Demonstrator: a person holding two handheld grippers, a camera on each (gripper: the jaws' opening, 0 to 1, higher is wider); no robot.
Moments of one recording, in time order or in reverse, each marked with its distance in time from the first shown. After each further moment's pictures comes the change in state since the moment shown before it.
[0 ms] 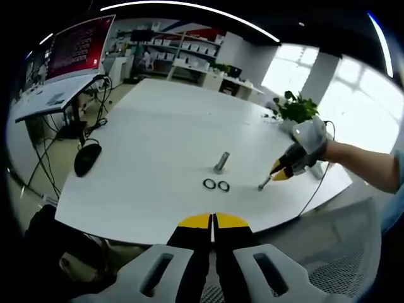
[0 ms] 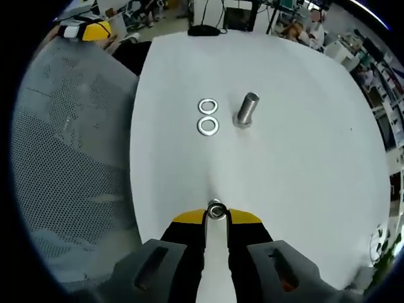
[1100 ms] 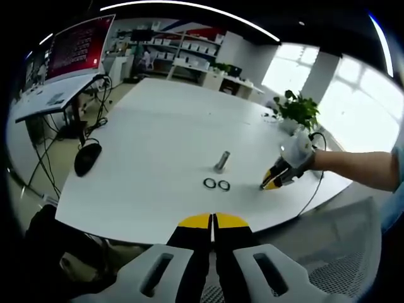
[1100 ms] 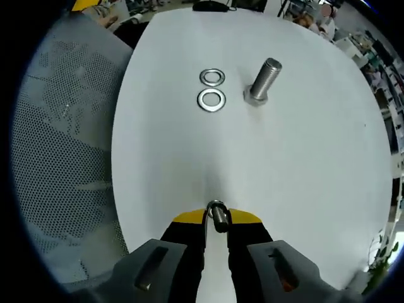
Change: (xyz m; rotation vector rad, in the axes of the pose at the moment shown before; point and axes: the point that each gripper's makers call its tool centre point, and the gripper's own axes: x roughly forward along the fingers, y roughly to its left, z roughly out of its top) left arm 0.001 0.001 -0.001 0.002 0.006 0.002; right arm 0.045 0.002 -0.018 -0.038 0.090 0.003
